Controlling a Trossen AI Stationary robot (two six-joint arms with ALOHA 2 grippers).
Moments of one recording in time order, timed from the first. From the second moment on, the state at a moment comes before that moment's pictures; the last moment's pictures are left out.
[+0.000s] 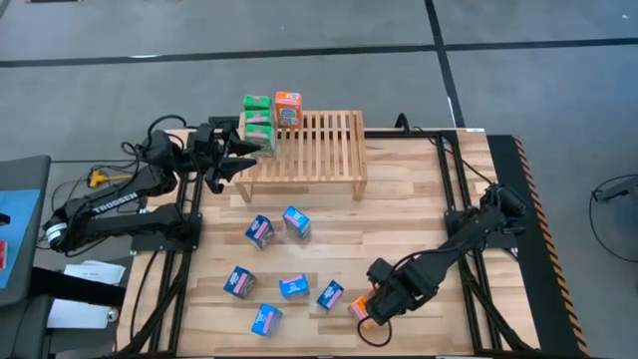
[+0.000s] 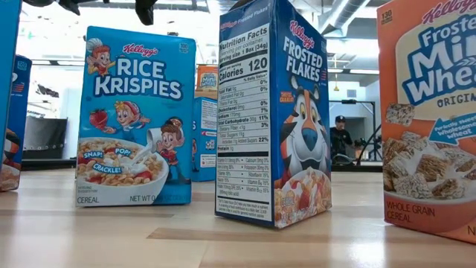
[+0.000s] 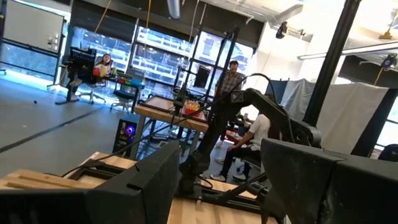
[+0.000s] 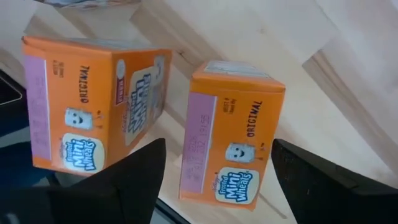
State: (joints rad) left arm 0.55 0.75 0.64 0.48 0.50 -0.47; right arm 0.64 1.79 1.50 -1.16 0.00 1.44
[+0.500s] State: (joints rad) left arm 0.55 0.75 0.64 0.48 0.51 -0.47; right arm 0.63 1.79 1.50 -1.20 0.00 1.42
